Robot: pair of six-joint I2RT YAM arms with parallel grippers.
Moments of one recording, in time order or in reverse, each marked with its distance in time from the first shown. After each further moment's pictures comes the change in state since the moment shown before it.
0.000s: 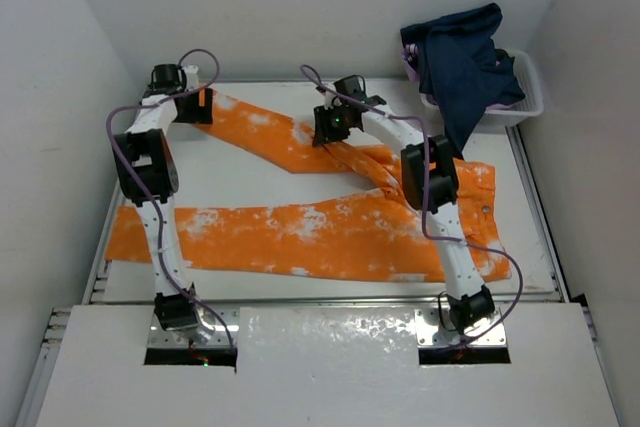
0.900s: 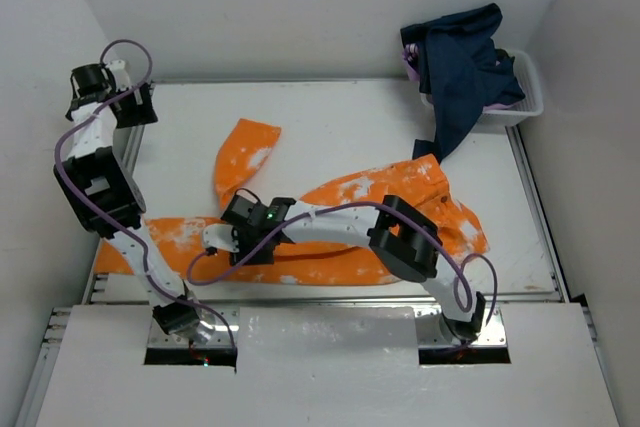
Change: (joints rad) left arm 0.271 -0.397 -0.274 -0.017 0.089 -0.035; right arm 0.762 -0.356 -0.455 -0.015 0.302 -0.681
